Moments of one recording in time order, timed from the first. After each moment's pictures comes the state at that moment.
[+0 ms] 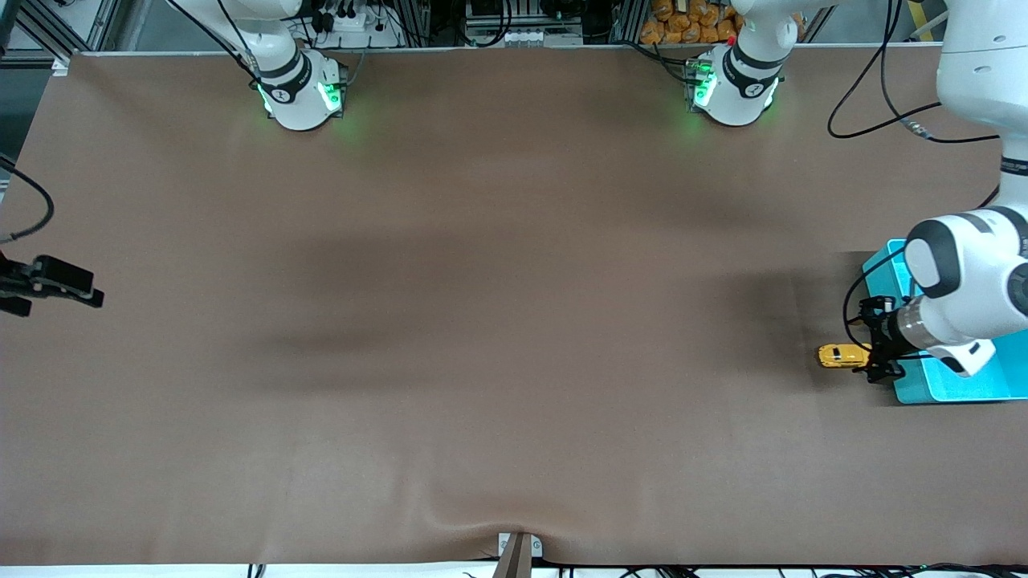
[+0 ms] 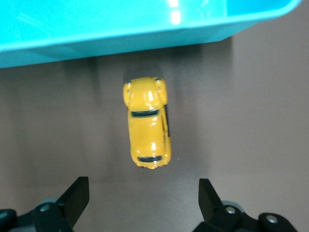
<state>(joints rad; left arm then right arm) 0.17 0.52 -0.01 -1.83 -0.01 2.33 -1.32 -0.06 0.32 -0.02 -1.19 0.05 1.53 -0.18</state>
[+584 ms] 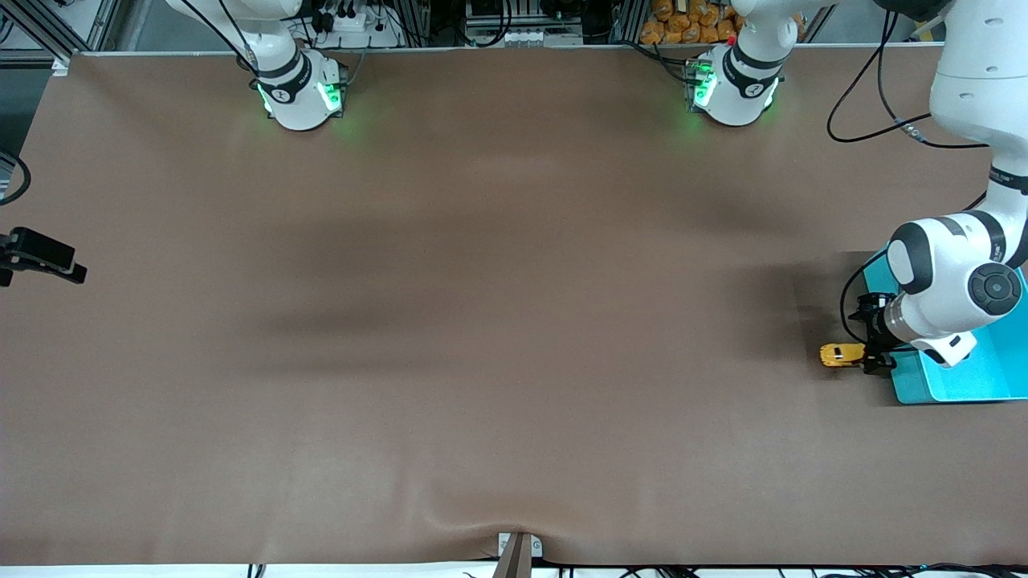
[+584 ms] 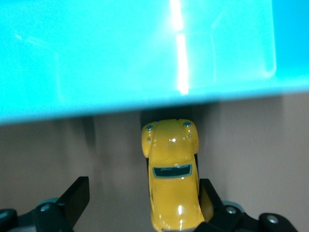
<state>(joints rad) 0.23 0.58 0.00 -1.89 0.12 2.47 -1.34 -0.06 0.27 -0.03 -1.19 0.04 1.47 -0.10</state>
